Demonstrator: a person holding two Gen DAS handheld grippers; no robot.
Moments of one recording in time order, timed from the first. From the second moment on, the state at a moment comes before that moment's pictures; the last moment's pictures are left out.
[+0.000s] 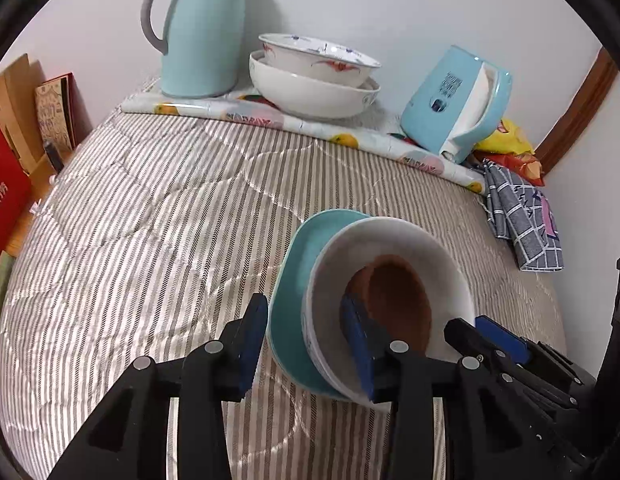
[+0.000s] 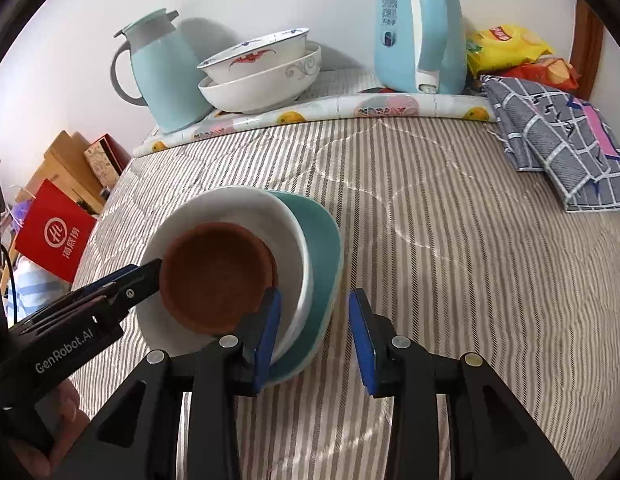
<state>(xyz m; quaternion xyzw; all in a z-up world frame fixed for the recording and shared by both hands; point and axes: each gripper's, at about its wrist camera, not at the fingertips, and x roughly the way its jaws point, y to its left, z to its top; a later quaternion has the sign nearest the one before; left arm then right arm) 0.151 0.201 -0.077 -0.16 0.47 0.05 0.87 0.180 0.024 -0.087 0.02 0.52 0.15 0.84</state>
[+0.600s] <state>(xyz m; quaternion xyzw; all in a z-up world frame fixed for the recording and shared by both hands) 0.081 0.145 -0.017 -0.14 0.41 0.02 0.90 0.105 -0.050 -0.014 0.00 0.46 0.09 0.89</state>
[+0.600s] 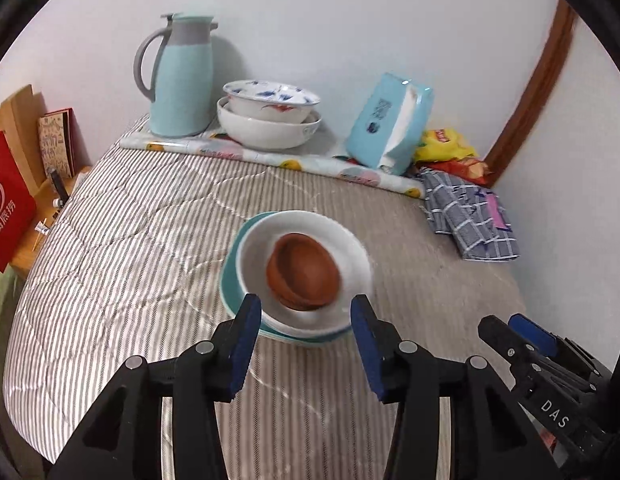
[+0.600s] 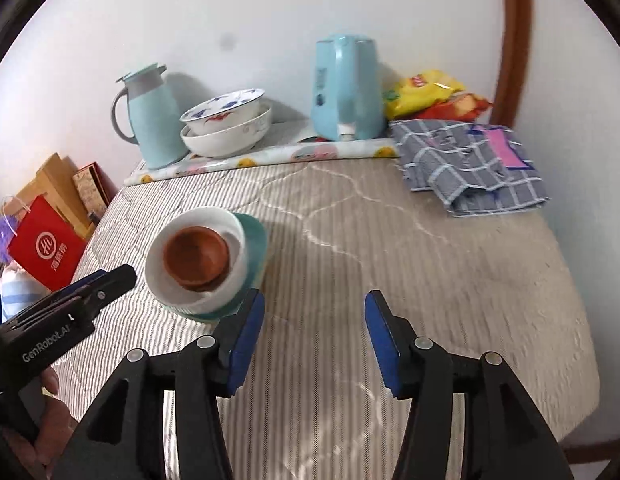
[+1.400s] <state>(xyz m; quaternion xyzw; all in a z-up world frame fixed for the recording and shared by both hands) -0.004 0.045 0.018 -0.09 0.35 0.04 0.93 -0.002 -0.141 0.023 0.01 0.40 0.05 0.92</state>
